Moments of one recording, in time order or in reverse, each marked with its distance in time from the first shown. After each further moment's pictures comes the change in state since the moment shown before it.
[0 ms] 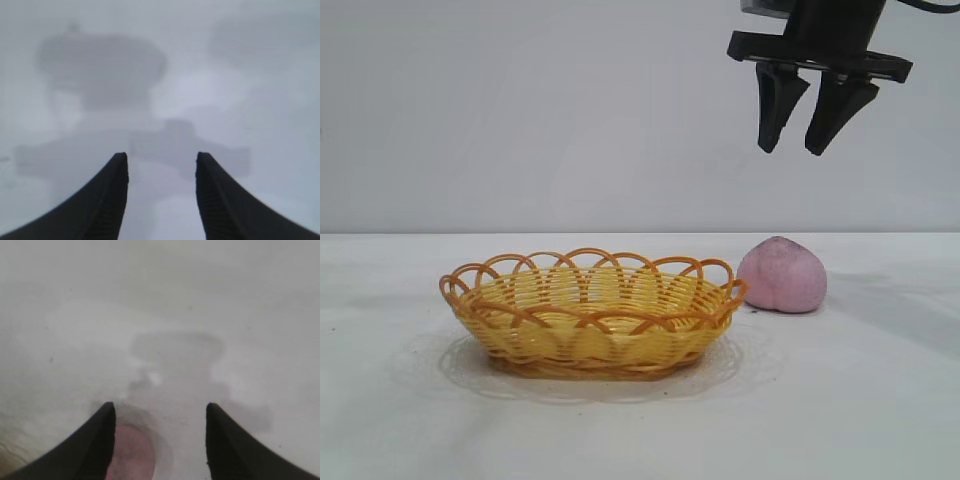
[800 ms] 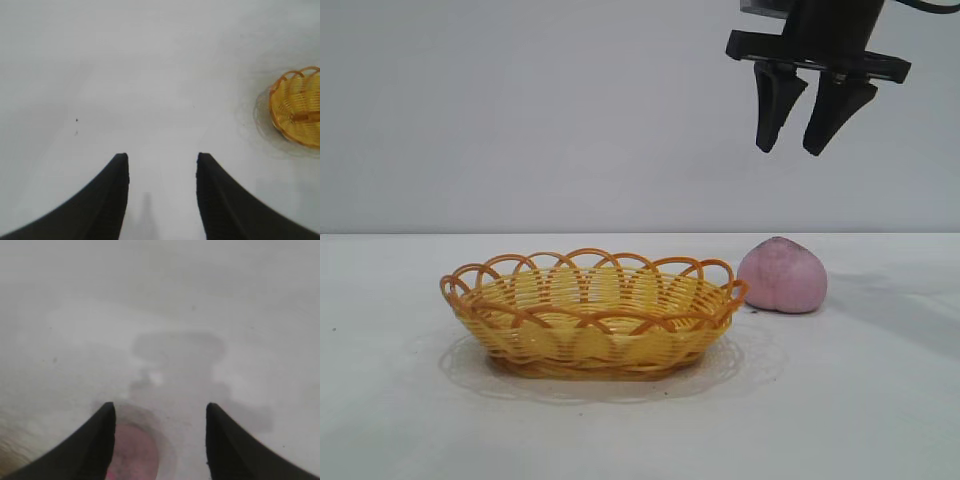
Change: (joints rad) left arm -0.118 -1.186 0.336 -0.011 0.326 -0.060; right arm 0.000 0.000 0.000 0.013 0.000 0.000
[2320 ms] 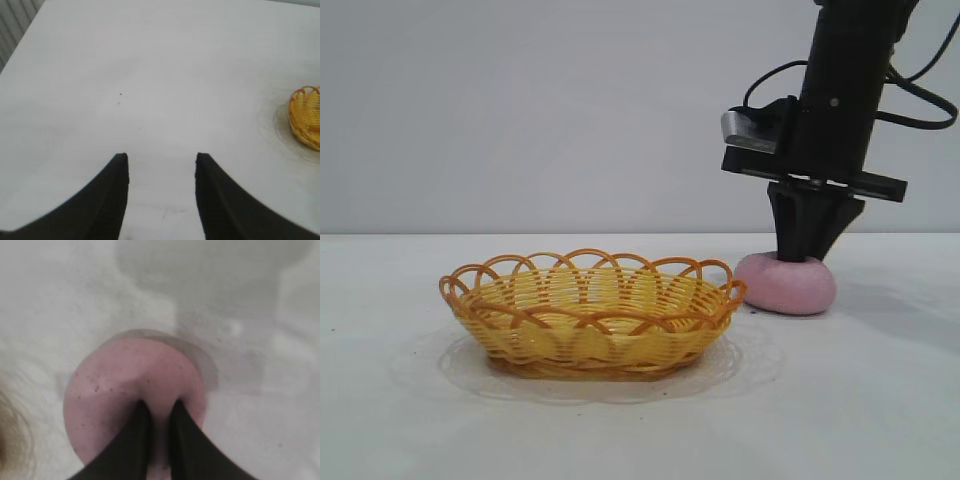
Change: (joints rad) left arm 0.216 -0.514 0.078 -0.033 0.232 -0.004; right arm 0.024 0.176 -0.010 0.097 0.187 -0.129
